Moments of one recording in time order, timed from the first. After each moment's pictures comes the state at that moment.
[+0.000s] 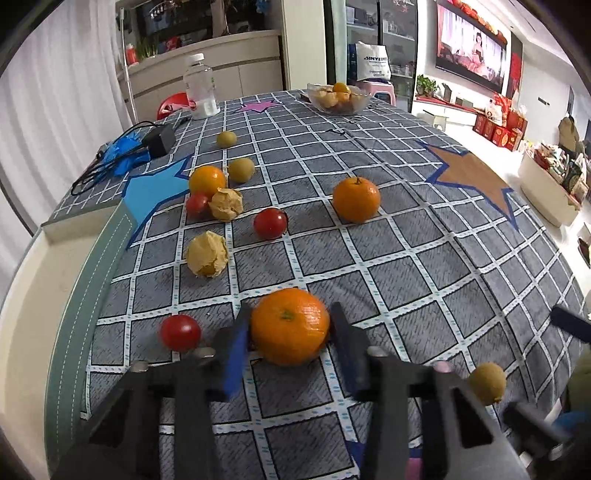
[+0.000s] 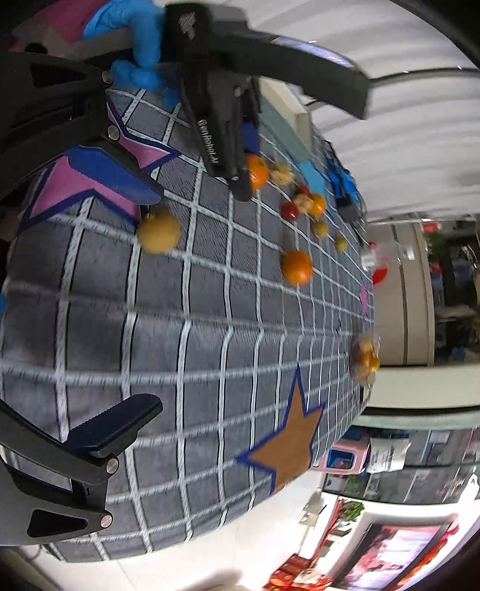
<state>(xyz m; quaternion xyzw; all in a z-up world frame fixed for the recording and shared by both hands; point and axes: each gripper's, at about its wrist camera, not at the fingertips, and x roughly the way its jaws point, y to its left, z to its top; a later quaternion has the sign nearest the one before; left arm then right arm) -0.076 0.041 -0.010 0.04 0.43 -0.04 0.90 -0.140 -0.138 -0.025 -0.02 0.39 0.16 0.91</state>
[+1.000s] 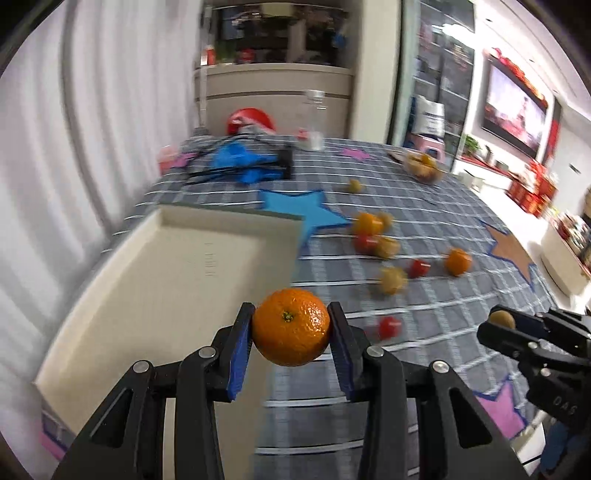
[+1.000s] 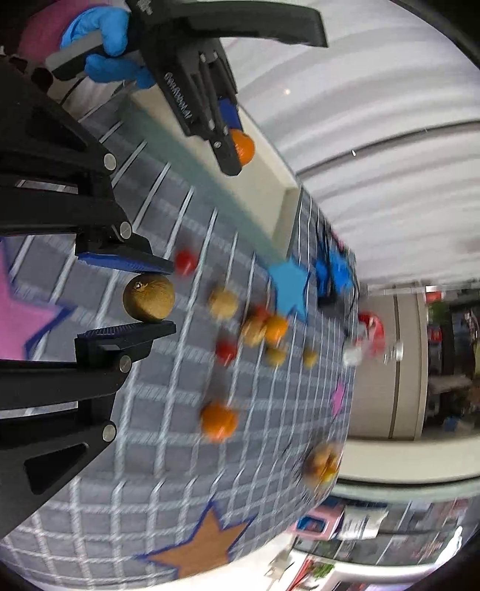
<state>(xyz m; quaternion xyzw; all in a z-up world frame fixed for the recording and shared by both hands) -0.129 0.201 0.047 -0.04 0.37 0.05 0.93 -0.108 -0.010 0.029 -0.04 0.38 0.28 0.88</state>
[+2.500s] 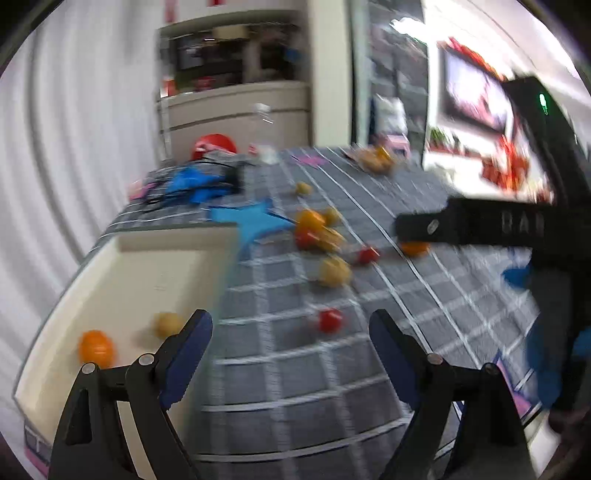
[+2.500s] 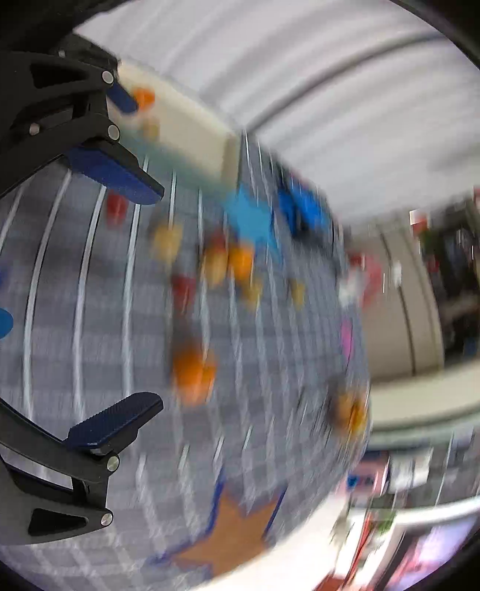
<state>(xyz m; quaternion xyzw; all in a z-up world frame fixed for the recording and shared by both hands) -0.131 0.124 0.024 0.04 0.33 -0.02 0.94 -0.042 -0.061 0.012 0.08 0.41 0.16 0.90</state>
